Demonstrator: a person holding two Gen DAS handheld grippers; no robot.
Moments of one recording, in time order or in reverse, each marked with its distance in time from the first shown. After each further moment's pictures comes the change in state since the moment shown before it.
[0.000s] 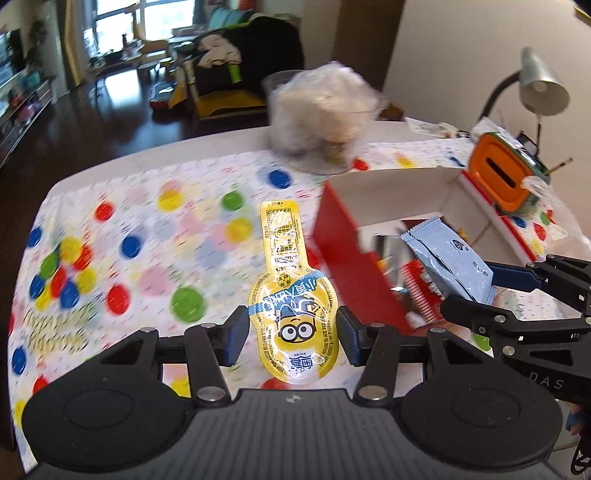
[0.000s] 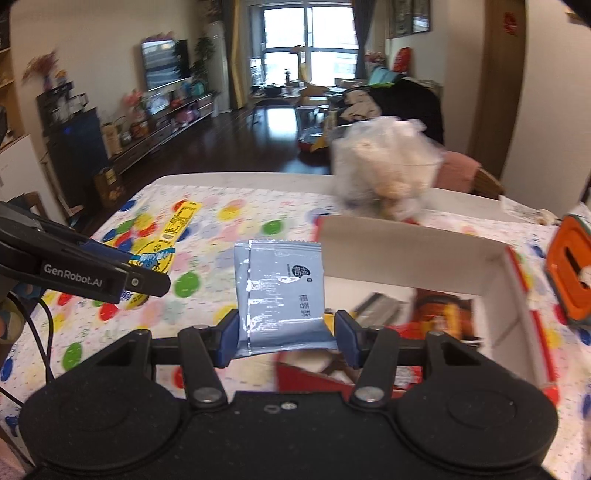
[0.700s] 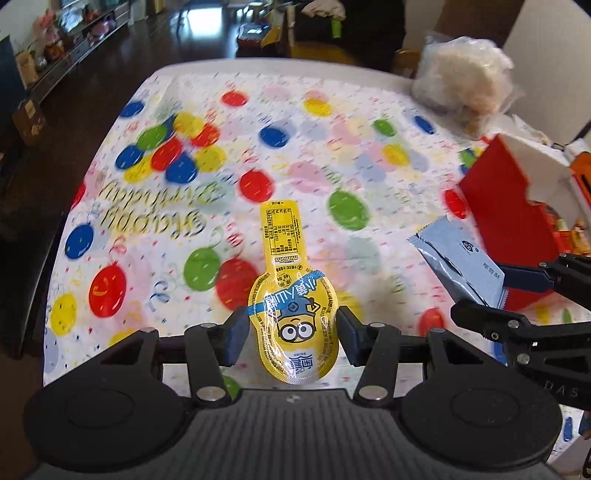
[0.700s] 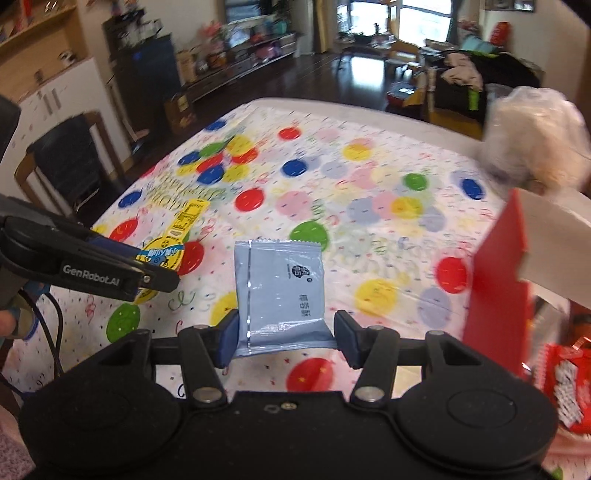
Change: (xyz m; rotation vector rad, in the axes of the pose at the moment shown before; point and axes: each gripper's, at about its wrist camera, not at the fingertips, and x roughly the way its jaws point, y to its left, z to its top) left arm 0.010 0.146 -0.084 -0.255 0.118 0.123; right arm 0.086 0.130 -0.006 -0.165 0.175 0.199
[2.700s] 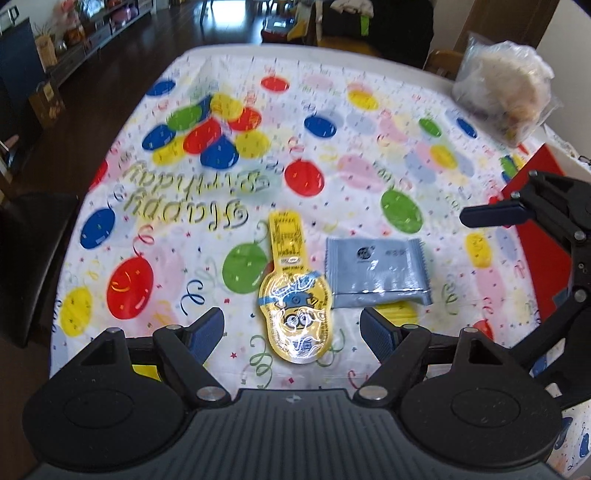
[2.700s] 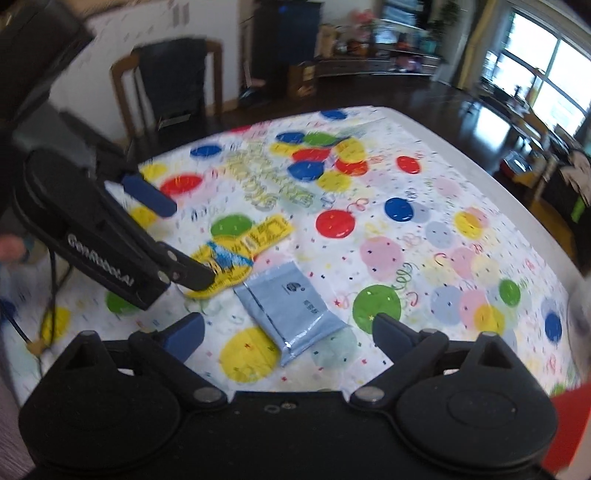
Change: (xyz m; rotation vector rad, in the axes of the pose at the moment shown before) left arm 0.040 0.045 0.000 -0.073 0.036 0.052; right arm 0.082 0.048 0.039 -0.573 0.081 0.190
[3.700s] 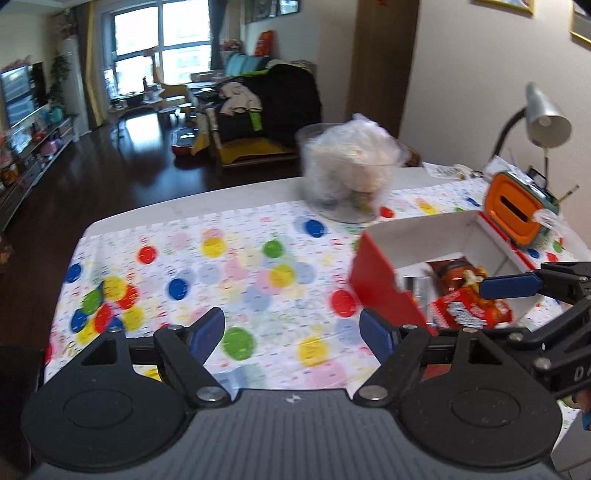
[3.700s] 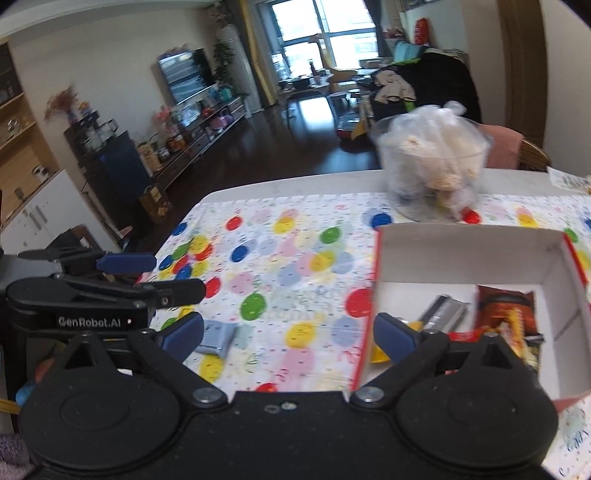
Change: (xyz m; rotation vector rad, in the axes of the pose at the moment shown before) left arm -0.121 -0.143 0.026 0.290 -0.333 -0.122; right arm -0.186 -0.056 -0.092 0.781 -0.270 -0.183
